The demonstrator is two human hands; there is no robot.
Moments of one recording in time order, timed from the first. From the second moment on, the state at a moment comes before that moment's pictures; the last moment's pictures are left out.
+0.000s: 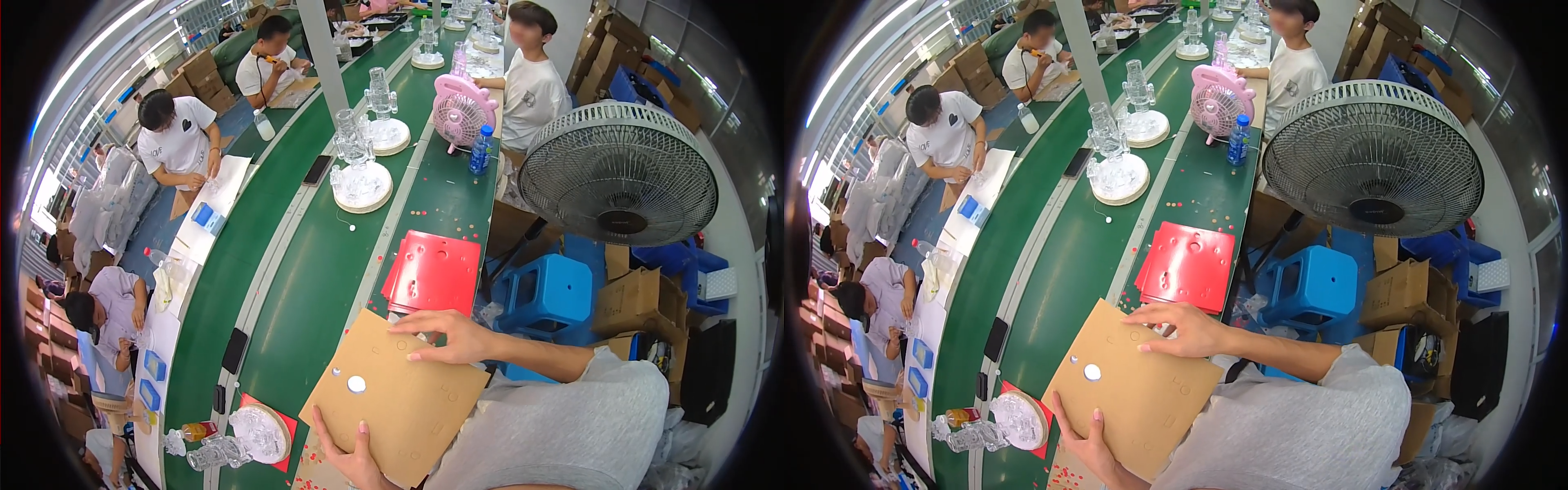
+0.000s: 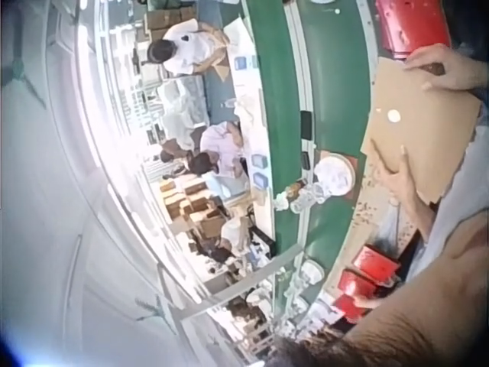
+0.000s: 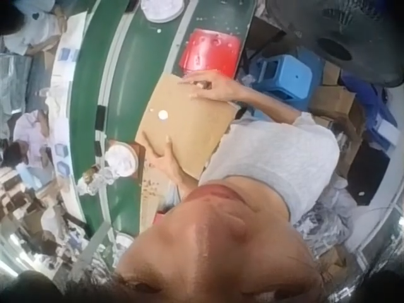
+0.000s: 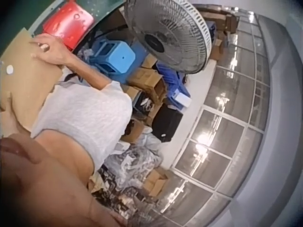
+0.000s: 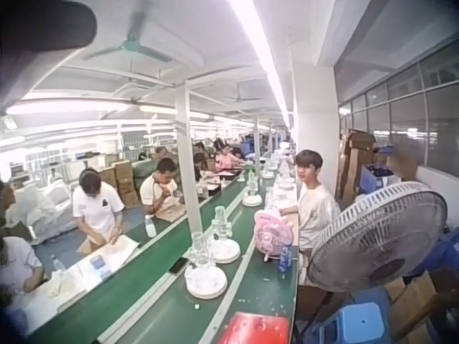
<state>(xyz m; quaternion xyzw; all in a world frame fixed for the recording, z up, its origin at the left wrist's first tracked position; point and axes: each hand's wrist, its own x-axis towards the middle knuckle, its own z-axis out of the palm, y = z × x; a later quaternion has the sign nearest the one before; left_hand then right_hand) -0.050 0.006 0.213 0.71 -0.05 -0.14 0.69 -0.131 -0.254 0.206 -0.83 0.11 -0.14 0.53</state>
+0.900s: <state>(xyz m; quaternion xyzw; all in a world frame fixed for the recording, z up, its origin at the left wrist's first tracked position) -0.050 0.018 0.215 0.68 -0.03 -0.15 0.71 -0.117 -0.251 0.207 -0.75 0.11 -0.01 0.65</state>
